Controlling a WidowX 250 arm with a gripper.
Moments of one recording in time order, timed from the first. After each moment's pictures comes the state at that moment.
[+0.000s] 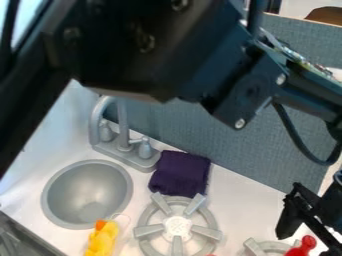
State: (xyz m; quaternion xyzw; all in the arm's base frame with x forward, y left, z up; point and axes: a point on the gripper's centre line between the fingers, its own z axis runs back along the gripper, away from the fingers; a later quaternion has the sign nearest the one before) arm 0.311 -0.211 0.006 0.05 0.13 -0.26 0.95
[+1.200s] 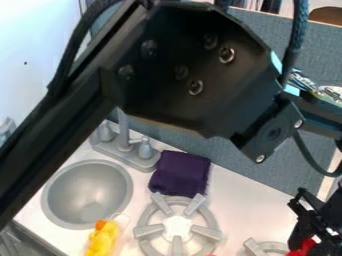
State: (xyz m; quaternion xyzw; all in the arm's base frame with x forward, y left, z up) arm 0.324 -0.214 -0.012 0.07 0.14 -0.25 0.96
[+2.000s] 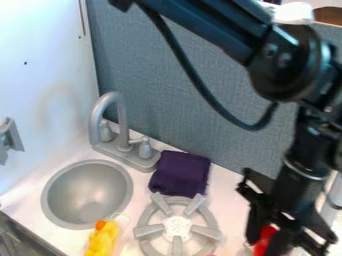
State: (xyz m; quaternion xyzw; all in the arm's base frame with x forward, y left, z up) arm 0.264 -0.160 0.051 0.02 0.08 -0.16 0.98
